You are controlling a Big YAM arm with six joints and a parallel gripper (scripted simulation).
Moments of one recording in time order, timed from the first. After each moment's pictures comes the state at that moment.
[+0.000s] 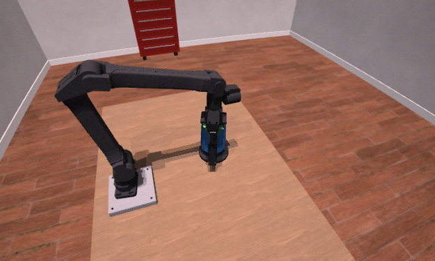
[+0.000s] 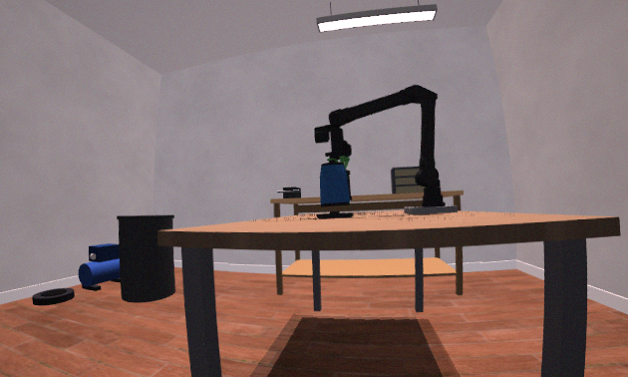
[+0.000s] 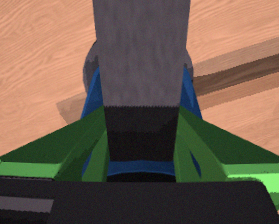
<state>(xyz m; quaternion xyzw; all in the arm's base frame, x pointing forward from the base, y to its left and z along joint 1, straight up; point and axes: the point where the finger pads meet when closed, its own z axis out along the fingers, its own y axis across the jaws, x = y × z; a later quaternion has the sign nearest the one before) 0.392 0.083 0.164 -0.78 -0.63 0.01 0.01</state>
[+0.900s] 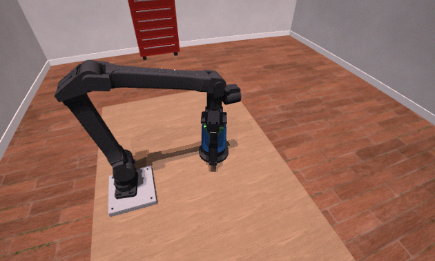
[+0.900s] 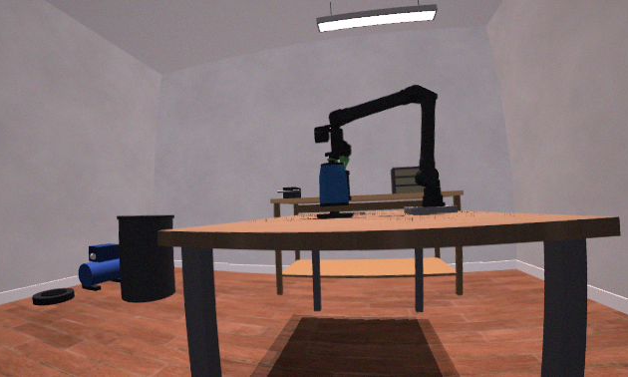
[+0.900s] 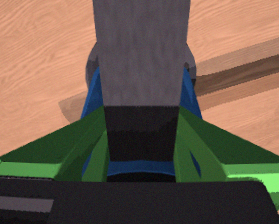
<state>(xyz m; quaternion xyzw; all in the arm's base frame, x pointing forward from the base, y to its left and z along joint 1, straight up) 0.394 0.083 0.164 -0.78 -0.63 0.01 0.01</state>
